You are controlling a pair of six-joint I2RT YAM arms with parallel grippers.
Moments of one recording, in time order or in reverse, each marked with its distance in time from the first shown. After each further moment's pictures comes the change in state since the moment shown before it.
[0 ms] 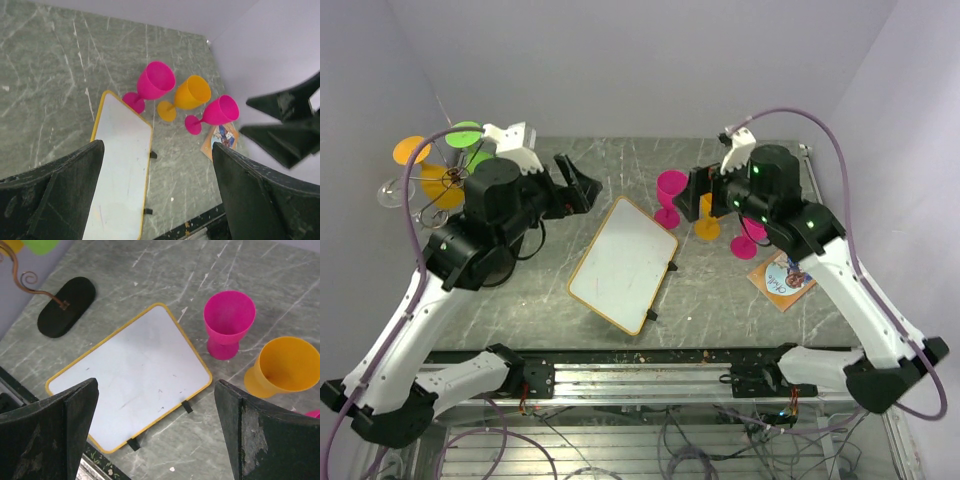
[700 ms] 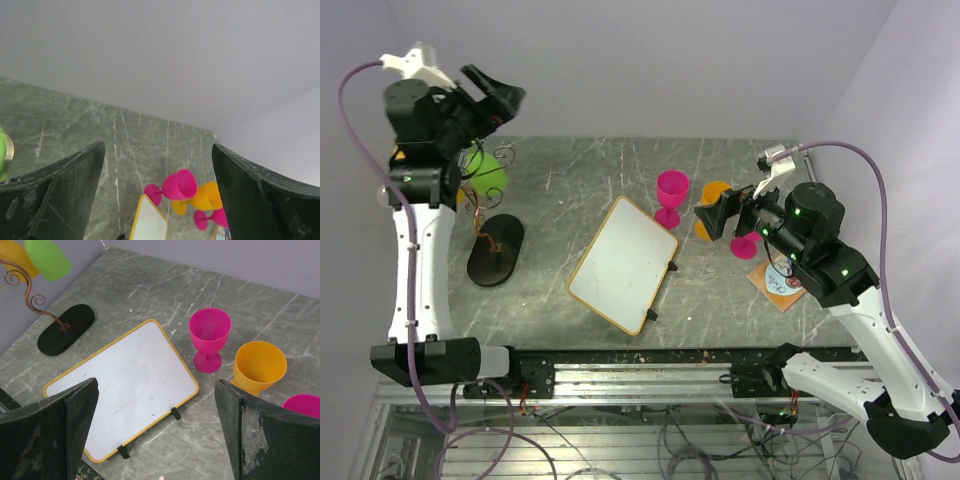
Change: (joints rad) left arm 0.594 0.353 0.325 0.212 0.378 -0.024; right arm 0.002 -0.323 -0.240 0.137 0.045 -0.027
